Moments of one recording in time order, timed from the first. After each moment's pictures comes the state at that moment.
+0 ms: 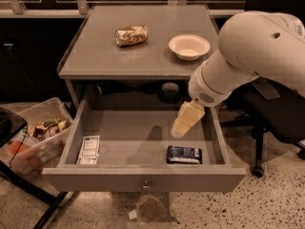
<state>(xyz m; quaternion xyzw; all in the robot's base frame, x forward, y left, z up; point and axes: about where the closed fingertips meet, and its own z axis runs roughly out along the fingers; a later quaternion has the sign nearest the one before) 0.521 -0.106 0.839 -0.54 0.80 0.03 0.24</state>
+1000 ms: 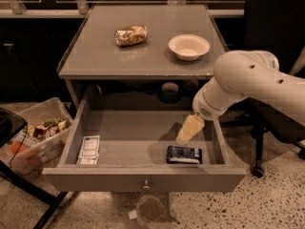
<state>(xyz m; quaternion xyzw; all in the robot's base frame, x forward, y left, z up) 0.559 -0.140 0.740 -0.49 0.85 0.04 0.21</state>
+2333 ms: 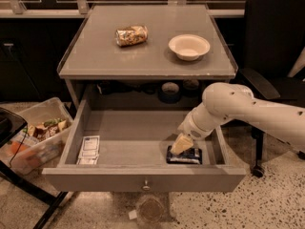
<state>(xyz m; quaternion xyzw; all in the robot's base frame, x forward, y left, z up) 0.560 -0.118 0.633 -0.54 0.81 0.11 0.19</state>
